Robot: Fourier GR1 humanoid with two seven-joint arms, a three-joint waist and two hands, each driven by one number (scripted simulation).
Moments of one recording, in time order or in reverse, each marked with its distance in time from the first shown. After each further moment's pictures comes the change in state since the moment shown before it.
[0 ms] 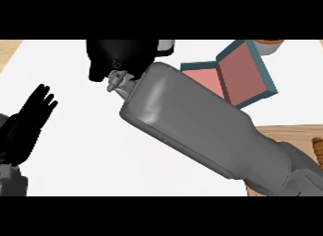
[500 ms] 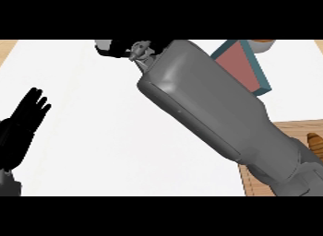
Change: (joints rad) left arm 0.031 0.009 0.026 -0.016 0.014 -0.008 -0.008; right arm -0.012 -0.030 -0.103 0.081 0.081 0.008 -0.032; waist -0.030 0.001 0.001
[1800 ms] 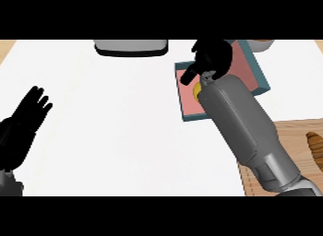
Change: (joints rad) left arm 0.002 -0.020 -0.011 -0.050 -0.011 0.017 0.038; right arm 0.385 -0.007 -0.235 0.170 0.007 -0.192 -0.250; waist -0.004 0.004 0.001
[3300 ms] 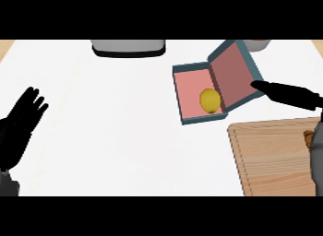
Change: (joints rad) left arm -0.006 0.013 0.035 0.043 0.008 -0.022 -0.022; right arm 0.573 -0.153 -0.291 -0.902 -0.391 -0.225 -0.200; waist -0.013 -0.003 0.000
